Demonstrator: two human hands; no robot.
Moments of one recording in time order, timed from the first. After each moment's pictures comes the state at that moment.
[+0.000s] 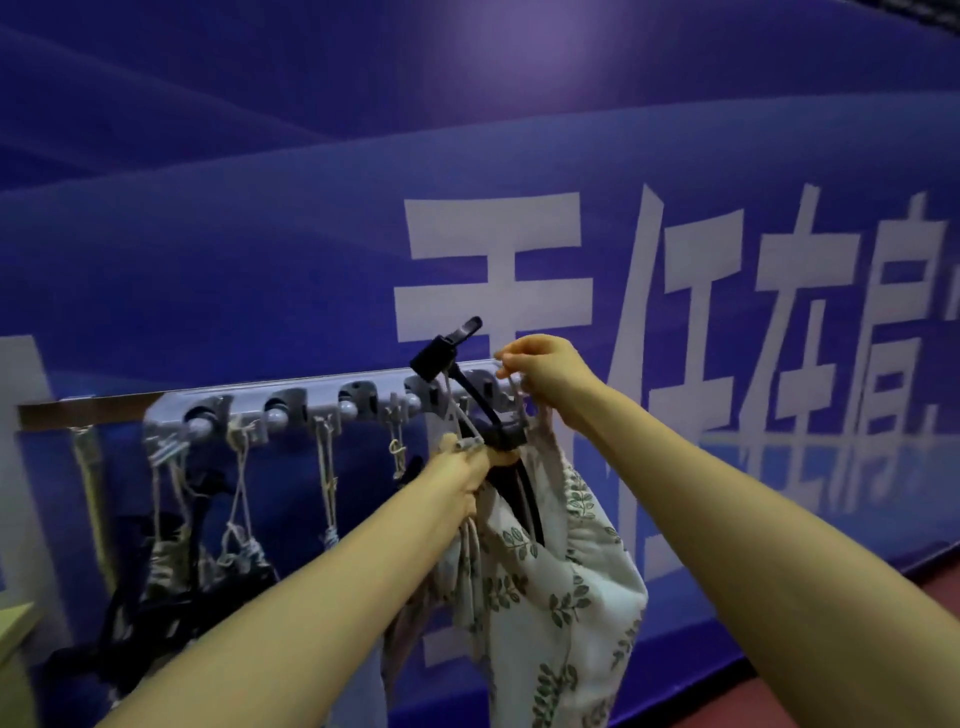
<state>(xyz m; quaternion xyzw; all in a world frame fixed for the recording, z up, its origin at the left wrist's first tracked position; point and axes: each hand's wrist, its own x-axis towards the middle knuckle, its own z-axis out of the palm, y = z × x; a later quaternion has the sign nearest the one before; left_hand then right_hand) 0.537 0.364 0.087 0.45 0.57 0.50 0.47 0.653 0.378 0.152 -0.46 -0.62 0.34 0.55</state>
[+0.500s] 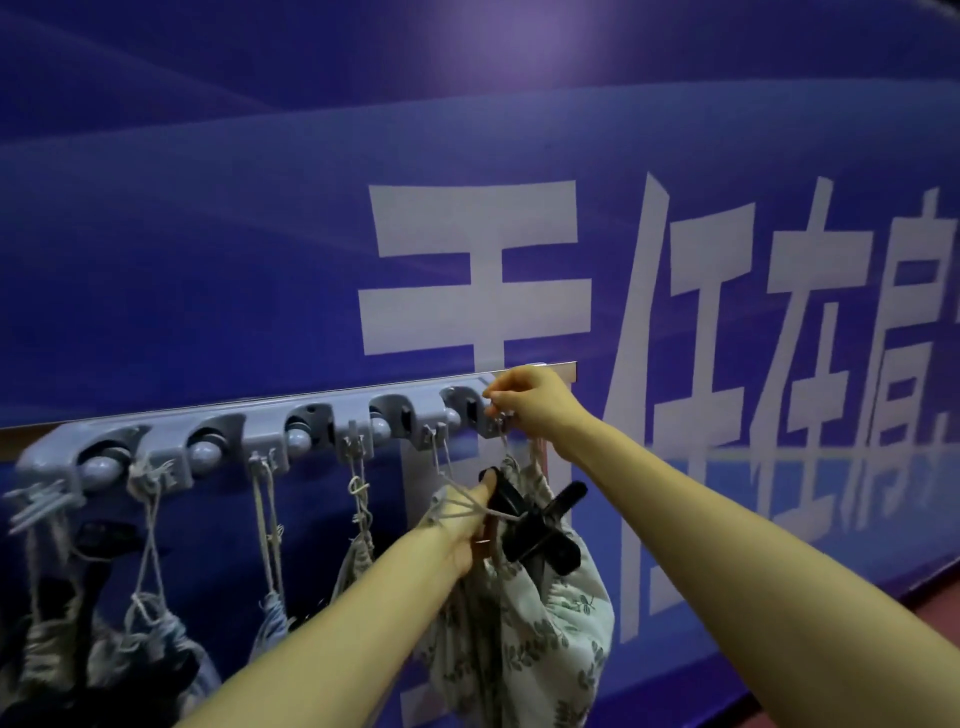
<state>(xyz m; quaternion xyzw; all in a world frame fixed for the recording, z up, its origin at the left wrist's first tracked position) 0.557 0.444 0.047 0.43 0.52 0.49 0.55 0.665 0.461 0.126 -0.49 -0.66 0.27 0.50</state>
